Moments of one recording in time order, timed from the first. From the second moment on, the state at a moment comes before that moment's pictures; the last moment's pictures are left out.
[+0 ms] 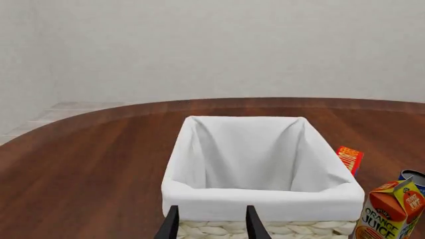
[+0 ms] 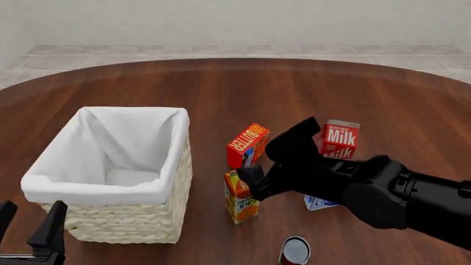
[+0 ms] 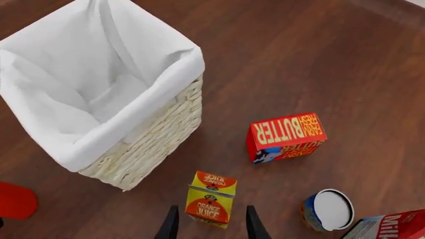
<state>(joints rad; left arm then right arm) 0.00 0.01 0.00 0.00 0.00 0.73 1.31 -0.79 0.11 0.03</state>
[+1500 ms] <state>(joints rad) 0.00 0.01 0.00 0.00 0.00 0.75 1.45 -0.76 0.02 0.04</state>
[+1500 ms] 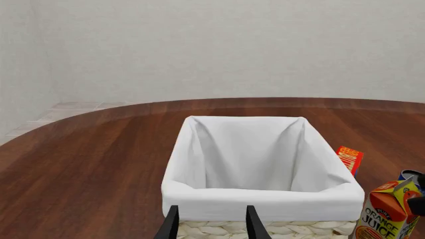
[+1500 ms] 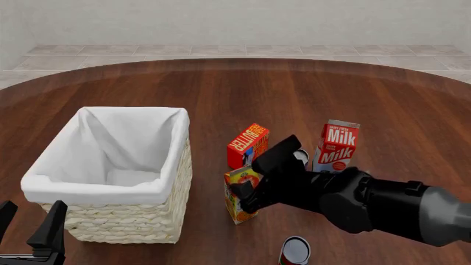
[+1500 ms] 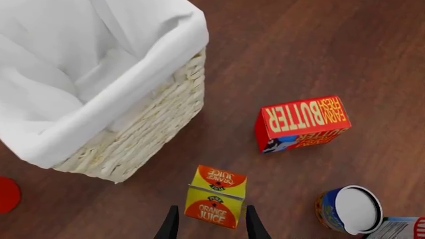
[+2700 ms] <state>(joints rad) 0.00 0.01 0.00 0.00 0.00 0.75 1.55 -0.74 -0.04 0.04</state>
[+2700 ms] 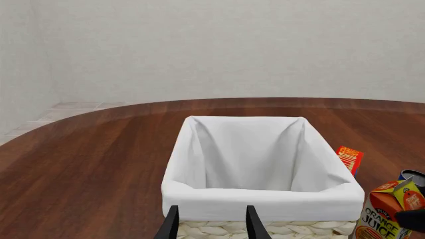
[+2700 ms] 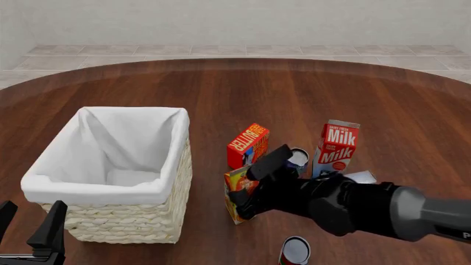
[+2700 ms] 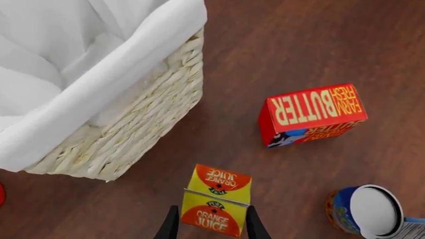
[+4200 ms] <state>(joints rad) 0.00 0.01 0.00 0.00 0.00 0.73 1.34 -0.83 0.12 -0.06</state>
